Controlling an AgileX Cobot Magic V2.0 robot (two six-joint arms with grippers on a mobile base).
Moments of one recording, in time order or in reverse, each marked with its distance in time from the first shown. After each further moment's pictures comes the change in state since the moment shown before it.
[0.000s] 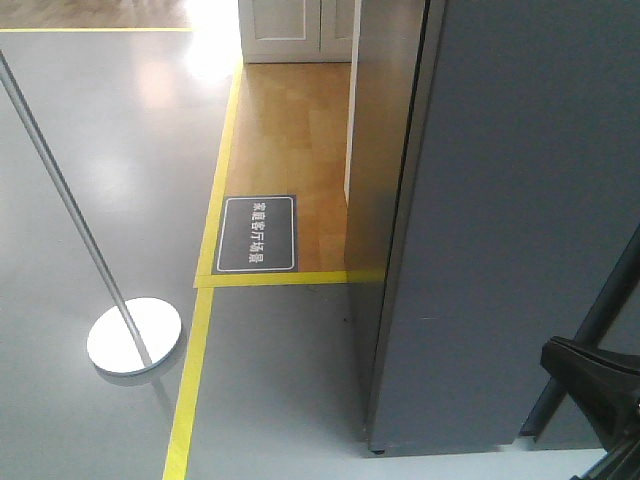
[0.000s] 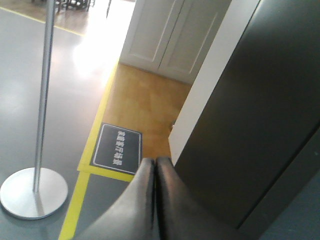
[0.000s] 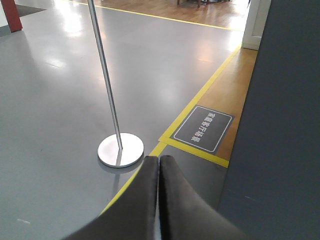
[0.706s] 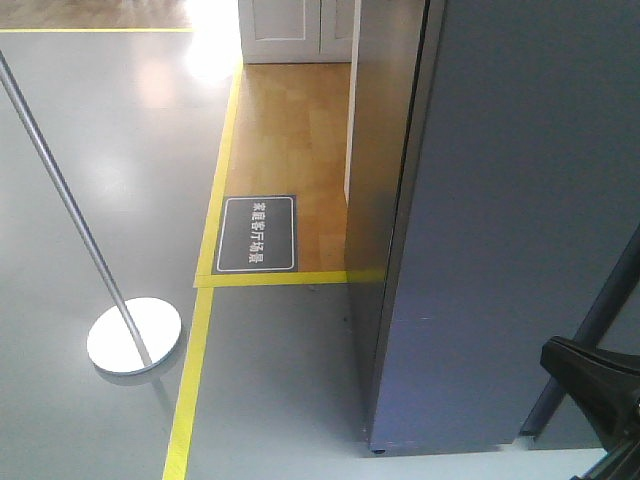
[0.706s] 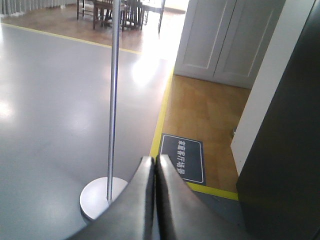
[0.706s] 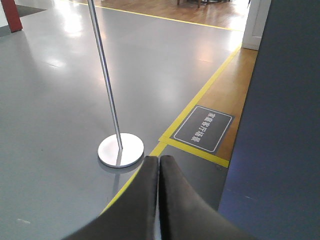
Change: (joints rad) left arm -0.001 -0.513 0.000 -0.015 0.525 0.164; right arm 0.000 0.000 0.000 0.000 0.001 0.000
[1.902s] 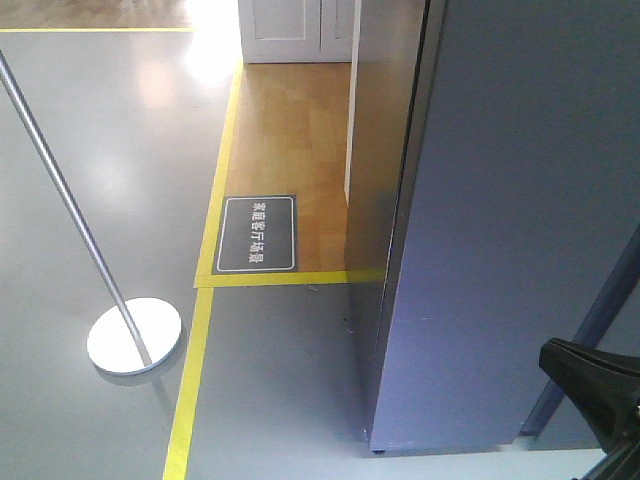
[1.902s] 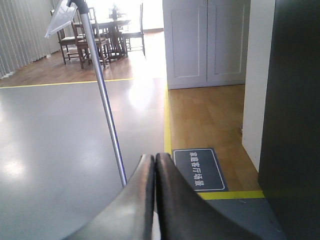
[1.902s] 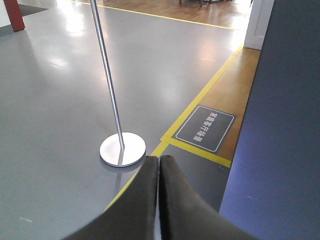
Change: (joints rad) left arm 0.000 0.000 0.000 -0.292 -0.098 0.528; right arm 0.000 0.000 0.000 0.000 0.007 0.000
